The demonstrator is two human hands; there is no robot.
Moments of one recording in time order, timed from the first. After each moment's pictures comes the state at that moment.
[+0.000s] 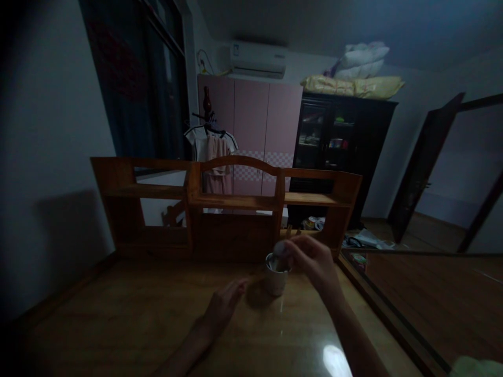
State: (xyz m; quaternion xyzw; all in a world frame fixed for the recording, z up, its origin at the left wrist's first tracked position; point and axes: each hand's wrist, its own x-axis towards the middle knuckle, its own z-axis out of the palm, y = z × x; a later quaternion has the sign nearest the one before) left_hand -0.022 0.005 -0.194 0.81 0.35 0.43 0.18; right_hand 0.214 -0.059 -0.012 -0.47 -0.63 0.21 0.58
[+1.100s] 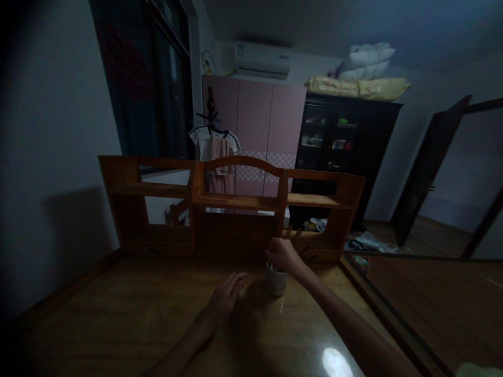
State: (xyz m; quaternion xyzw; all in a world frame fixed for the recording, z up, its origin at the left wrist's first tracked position) left_hand -0.024 0.011 -0.187 0.78 0.39 0.43 0.25; right_hand 0.200 0.038 -0.053 -0.60 -0.75 0.08 0.27
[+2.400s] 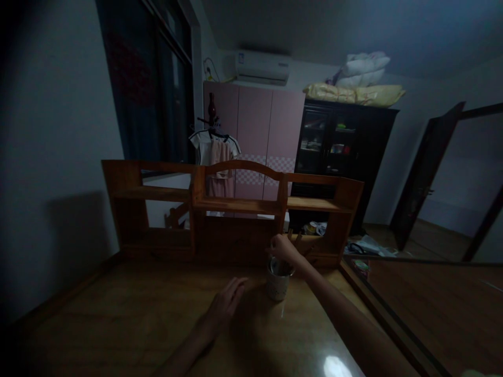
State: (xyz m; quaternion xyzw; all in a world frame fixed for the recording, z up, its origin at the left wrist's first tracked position) left_hand -0.025 0.011 -0.192 0.79 0.39 0.41 0.23; right_hand 0.207 0.080 -0.047 -0.63 -0.76 0.00 0.18
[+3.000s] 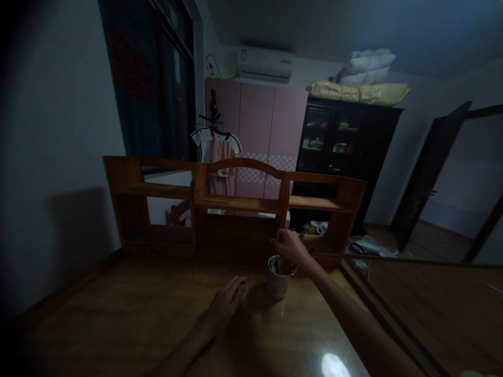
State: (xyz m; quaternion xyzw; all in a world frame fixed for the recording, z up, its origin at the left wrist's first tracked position) left_hand -0.024 0.009 -0.189 0.80 0.39 0.41 0.20; right_hand 0.212 0.050 -0.025 -0.60 -0.75 0.00 0.28
